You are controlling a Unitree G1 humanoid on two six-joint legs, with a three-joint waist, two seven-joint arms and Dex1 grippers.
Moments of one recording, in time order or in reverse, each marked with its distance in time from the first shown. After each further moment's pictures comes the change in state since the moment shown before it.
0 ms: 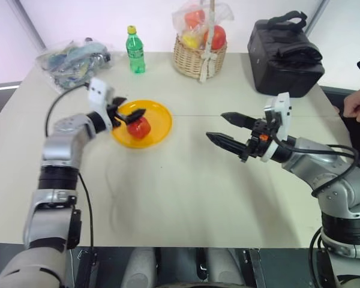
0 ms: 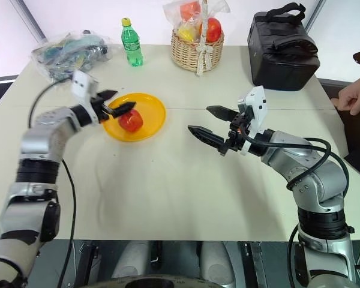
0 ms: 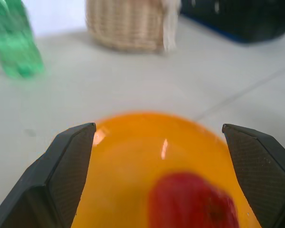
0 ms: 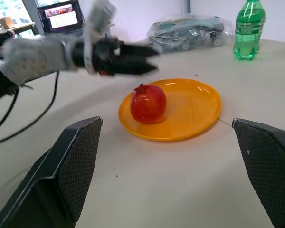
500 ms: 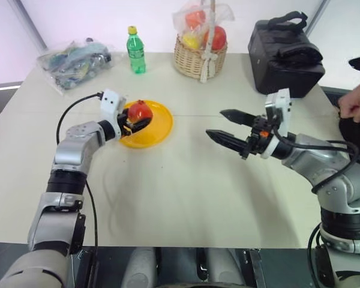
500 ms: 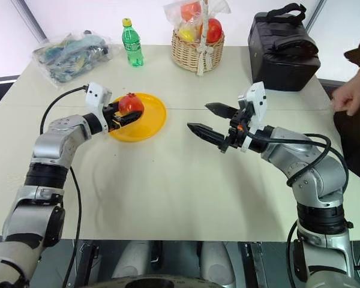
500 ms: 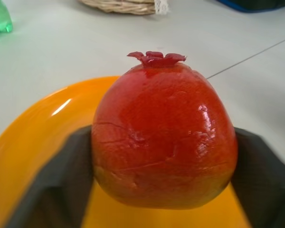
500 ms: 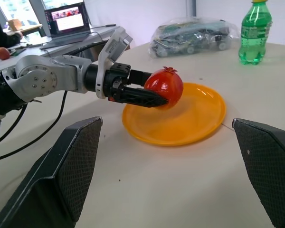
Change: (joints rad) left arm 0.011 -0.096 -0.134 0.159 0.066 -0.032 0.034; right arm -0.015 0.007 0.000 0.016 0.000 0.003 0.017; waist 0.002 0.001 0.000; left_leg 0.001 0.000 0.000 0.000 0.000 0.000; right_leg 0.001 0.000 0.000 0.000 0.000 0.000
